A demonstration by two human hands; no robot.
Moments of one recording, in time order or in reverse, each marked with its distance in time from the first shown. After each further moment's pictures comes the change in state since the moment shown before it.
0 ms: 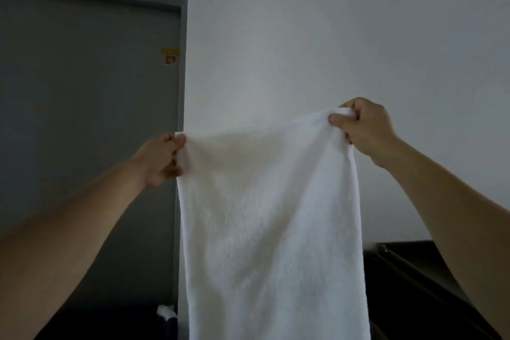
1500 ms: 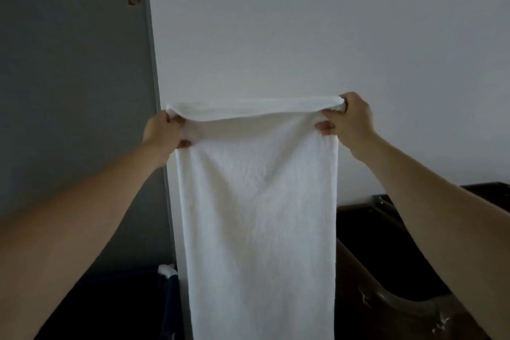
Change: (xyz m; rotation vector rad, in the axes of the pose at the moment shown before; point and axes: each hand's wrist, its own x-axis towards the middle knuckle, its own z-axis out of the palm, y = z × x) left_hand 0.071 -0.083 0.049 0.095 0.157 0.152; right_hand -0.019 0.095 0.061 0.292 -0.017 0.278
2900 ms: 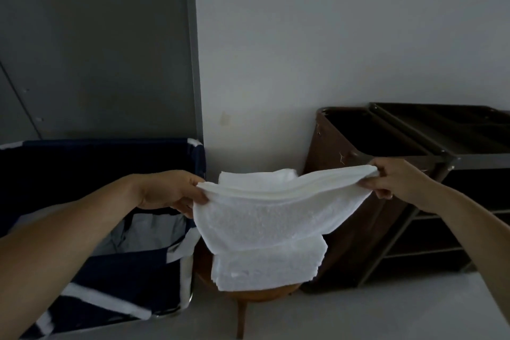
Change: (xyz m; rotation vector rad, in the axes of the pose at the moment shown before) left_hand -0.386 -0.048 -0.167 0.332 -1.083 -0.719; right_hand -0.328 0.052 -0.148 -0.584 -0.722 0.359
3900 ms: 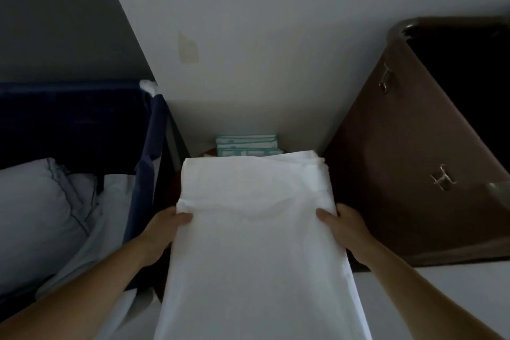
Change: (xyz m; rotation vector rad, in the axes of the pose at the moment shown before) left_hand 0.350 -0.169 -0.020 -0.583 0.539 -0.487; right_hand 0.304 0.229 0.242 0.379 -0.149 0.605
